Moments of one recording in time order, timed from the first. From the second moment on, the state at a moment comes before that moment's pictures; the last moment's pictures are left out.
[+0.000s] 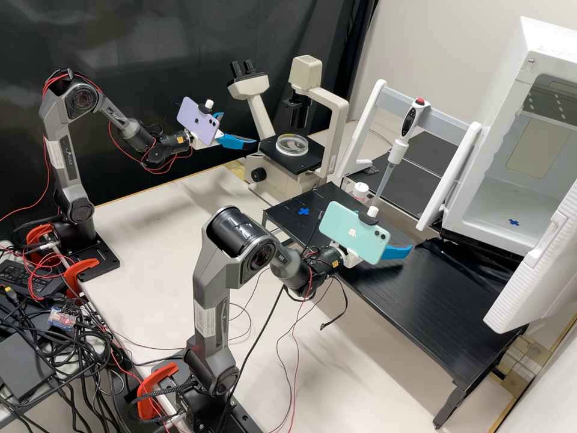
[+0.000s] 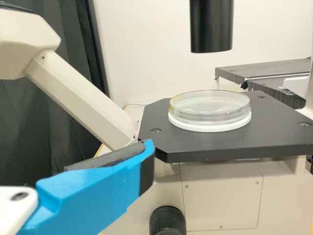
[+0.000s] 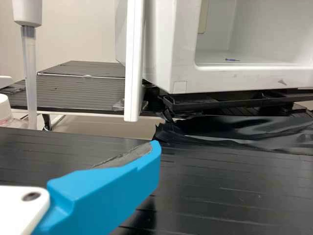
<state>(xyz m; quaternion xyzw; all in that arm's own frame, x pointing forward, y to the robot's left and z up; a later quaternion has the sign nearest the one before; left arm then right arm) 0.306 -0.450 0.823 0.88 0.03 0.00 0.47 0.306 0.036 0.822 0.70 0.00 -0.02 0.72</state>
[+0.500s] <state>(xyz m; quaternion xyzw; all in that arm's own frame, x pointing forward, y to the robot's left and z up) 0.306 -0.450 0.823 0.88 0.03 0.00 0.47 0.292 0.048 0.814 0.70 0.03 -0.01 0.71</state>
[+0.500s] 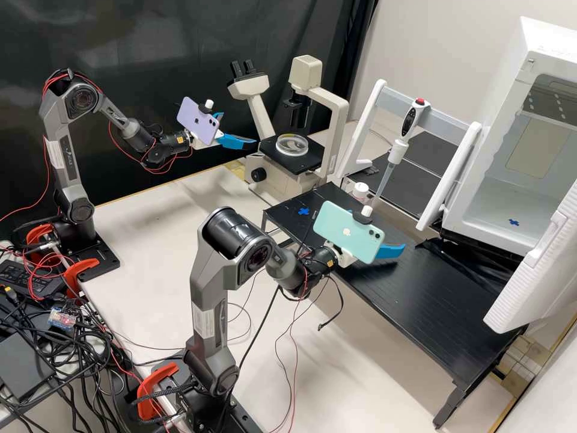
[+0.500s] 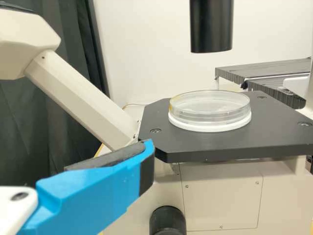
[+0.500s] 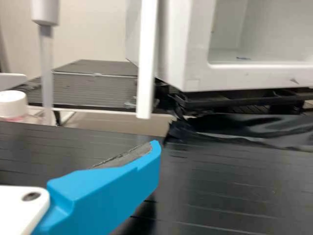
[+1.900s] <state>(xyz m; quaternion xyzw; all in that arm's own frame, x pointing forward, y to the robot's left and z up) 0.306 -0.450 0.823 0.88 0.03 0.00 0.47 0.284 0.269 0.683 0.61 0.28 0.04 0.74</state>
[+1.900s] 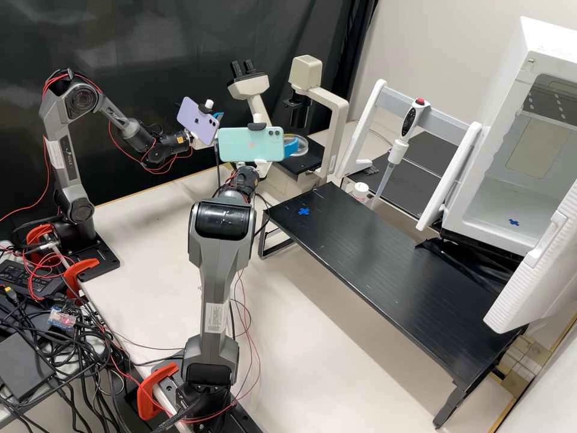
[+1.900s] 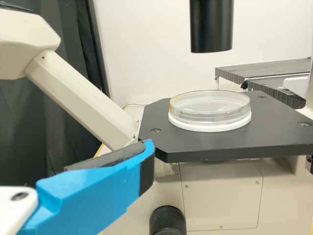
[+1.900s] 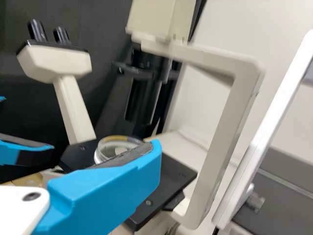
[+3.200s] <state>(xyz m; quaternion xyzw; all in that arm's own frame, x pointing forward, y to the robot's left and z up) 0.306 -0.450 0.823 0.88 0.03 0.00 0.47 0.415 0.292 0.615 0.65 0.21 -0.11 0.72</state>
